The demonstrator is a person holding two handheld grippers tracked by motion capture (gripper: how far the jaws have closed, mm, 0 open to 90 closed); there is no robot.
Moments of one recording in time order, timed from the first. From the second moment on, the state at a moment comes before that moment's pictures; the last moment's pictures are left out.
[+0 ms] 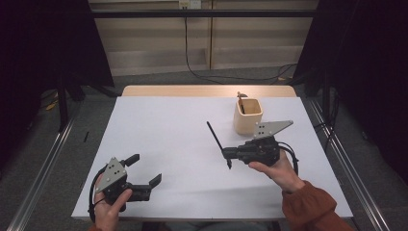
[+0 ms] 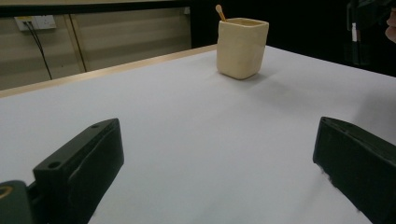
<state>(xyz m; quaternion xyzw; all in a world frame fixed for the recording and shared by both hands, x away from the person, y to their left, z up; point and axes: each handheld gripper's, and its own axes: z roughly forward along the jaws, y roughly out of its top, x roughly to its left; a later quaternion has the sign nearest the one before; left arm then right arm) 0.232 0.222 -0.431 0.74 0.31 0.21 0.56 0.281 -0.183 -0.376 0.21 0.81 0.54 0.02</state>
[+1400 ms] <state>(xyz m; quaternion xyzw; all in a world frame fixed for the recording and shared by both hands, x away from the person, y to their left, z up) 0.234 0.222 -0.431 0.74 0.31 0.20 0.56 0.303 -0.151 -0.379 0.16 0.94 0.28 -0.05</state>
